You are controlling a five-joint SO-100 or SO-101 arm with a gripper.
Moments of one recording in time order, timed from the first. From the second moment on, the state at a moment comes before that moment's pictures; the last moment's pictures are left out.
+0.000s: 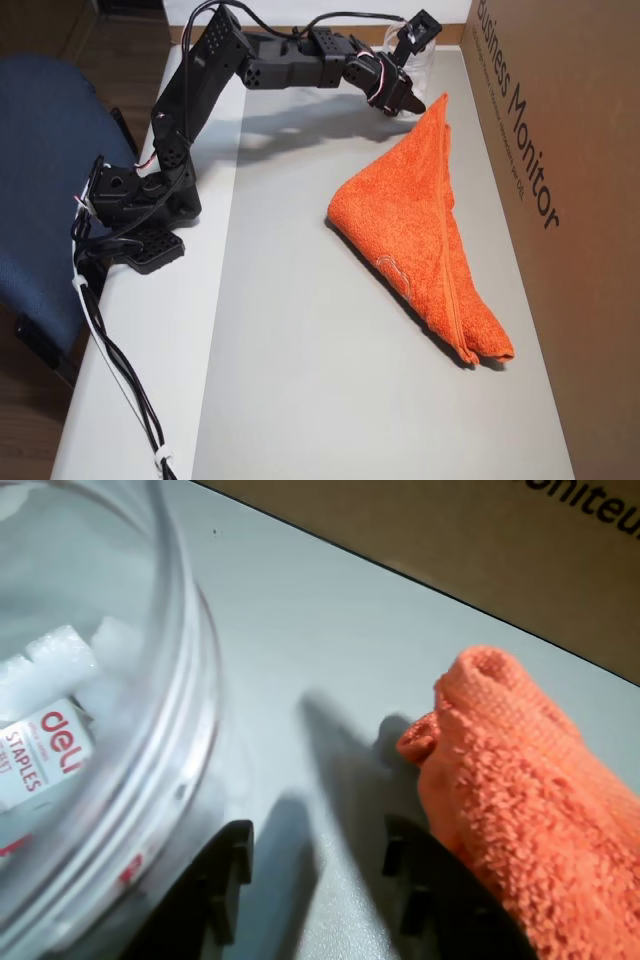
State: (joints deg) arm -24.4 40.8 53.4 20.2 82.0
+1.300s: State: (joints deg) arm -13.1 86.1 90.2 20.3 69.3
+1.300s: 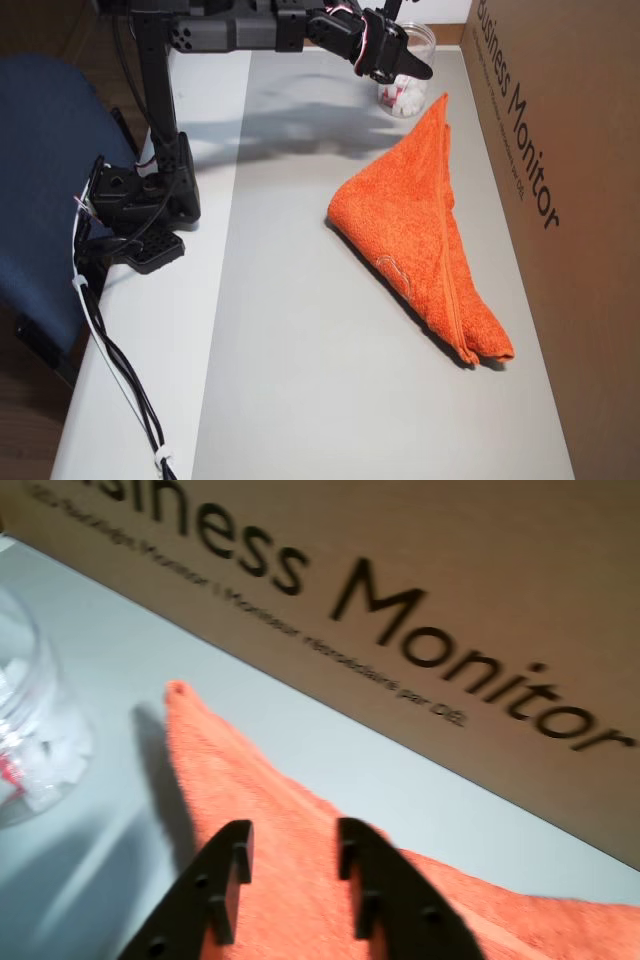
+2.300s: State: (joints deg) arm 10.5 116.2 107.7 20.3 79.3
